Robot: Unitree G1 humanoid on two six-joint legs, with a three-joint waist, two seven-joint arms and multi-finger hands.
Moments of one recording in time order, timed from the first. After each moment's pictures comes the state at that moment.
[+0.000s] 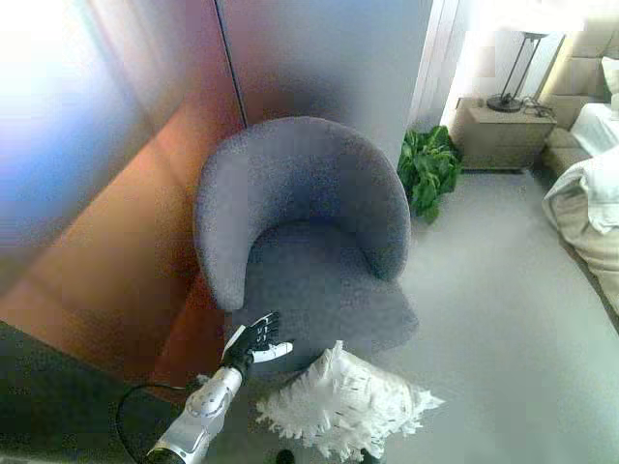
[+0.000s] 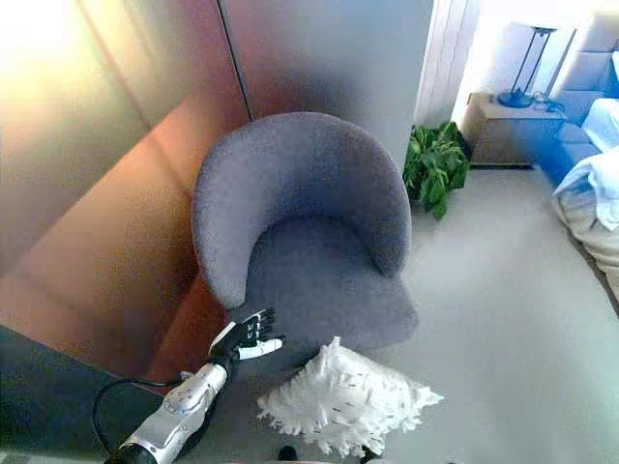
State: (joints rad) left arm -0.02 0.40 -0.45 0.51 -0.39 -0.12 0.02; right arm 0.03 -0.34 0.31 1.22 0.06 0.10 0.05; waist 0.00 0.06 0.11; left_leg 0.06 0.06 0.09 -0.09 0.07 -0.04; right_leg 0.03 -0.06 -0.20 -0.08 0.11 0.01
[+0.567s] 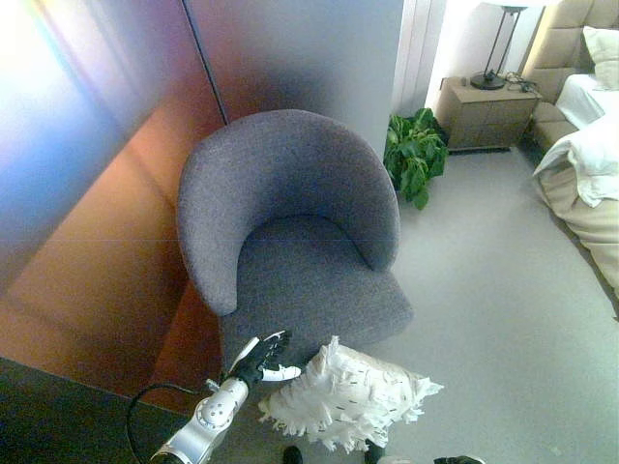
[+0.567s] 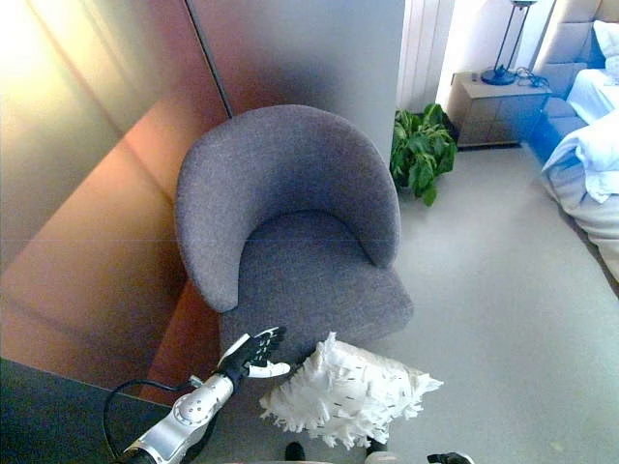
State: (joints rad) left arm -0.04 0.41 -0.57 0.58 -0.16 -0.12 0.05; right arm 0.00 -0.36 0.31 1.22 0.06 0.10 0.06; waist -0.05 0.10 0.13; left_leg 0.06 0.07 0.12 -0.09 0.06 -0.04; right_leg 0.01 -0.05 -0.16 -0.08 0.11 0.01
